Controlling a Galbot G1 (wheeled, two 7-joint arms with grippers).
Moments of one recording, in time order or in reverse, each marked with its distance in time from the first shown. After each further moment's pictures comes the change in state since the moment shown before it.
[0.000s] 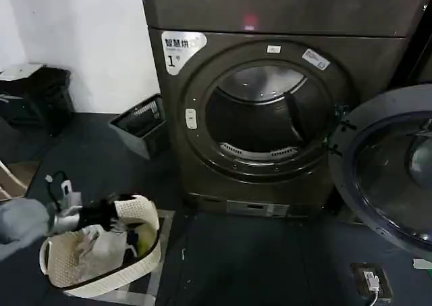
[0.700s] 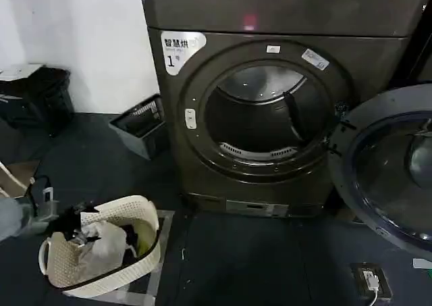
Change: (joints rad) left arm 0.016 0.036 -0.006 0.156 0.271 -0.009 0.170; right arm 0.003 -0.016 -0.011 -0.004 -0.005 -0.005 -0.001
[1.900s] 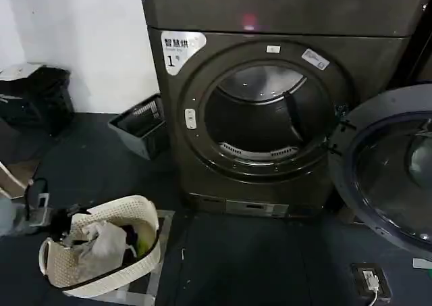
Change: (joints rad) left arm -0.002 -0.005 -0.008 0.061 0.216 -0.142 0.065; right arm 0.000 0.003 0.002 0.031 -0.006 -0.001 0.006
